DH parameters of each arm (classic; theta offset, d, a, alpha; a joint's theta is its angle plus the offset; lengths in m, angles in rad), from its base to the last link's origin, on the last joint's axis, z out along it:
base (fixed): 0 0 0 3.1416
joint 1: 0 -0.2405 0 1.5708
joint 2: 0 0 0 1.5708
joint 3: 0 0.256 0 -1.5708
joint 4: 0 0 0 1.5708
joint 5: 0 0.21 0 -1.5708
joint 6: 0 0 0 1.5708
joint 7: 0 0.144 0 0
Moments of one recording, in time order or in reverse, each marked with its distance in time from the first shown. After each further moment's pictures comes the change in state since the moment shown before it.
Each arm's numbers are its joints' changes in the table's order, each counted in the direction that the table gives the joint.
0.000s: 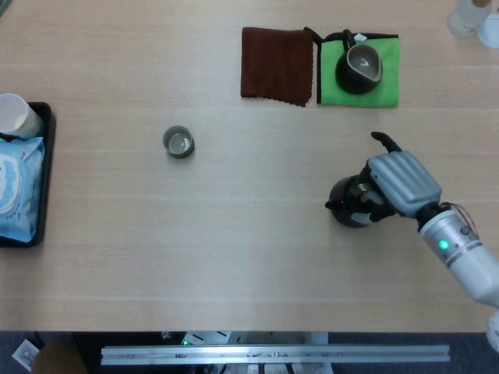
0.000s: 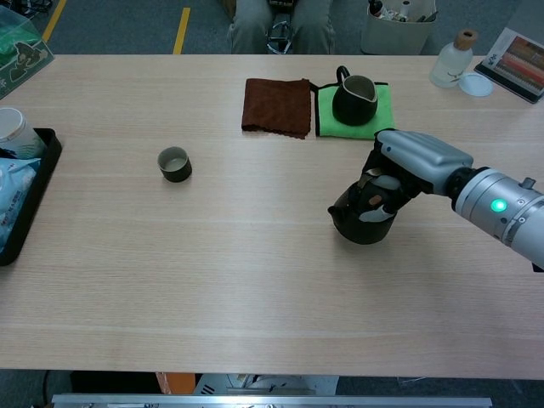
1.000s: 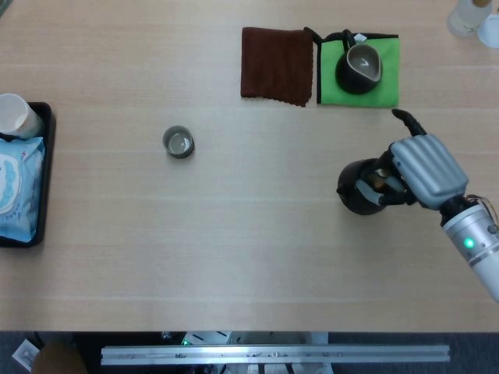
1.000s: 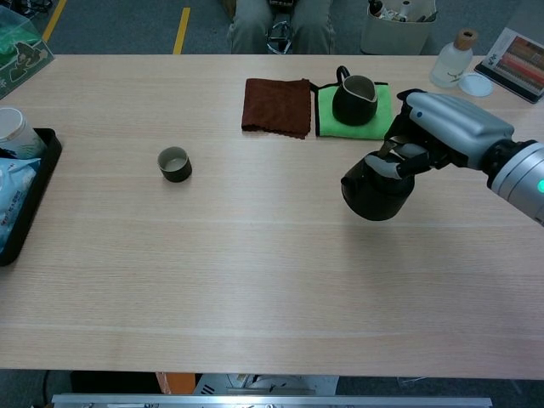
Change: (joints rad) left arm 0.002 -0.010 0.002 -0.008 0.025 0.007 0.009; right arm 0.045 0.092 0.010 -0.059 -0.128 0.087 0.046
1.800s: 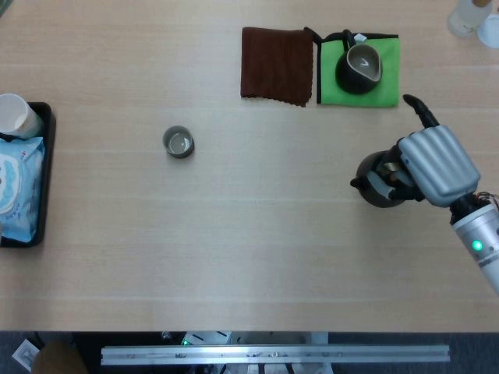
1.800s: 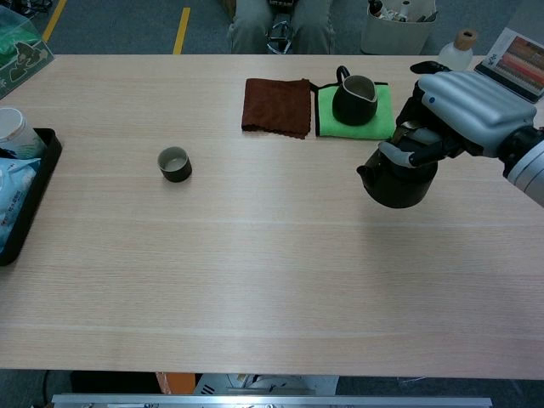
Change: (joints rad) left arm 0.018 -0.013 -0.005 0.020 0.013 -0.014 -0.008; right arm 0.022 0.020 -0.001 -0.004 -0.087 0.081 -0.104
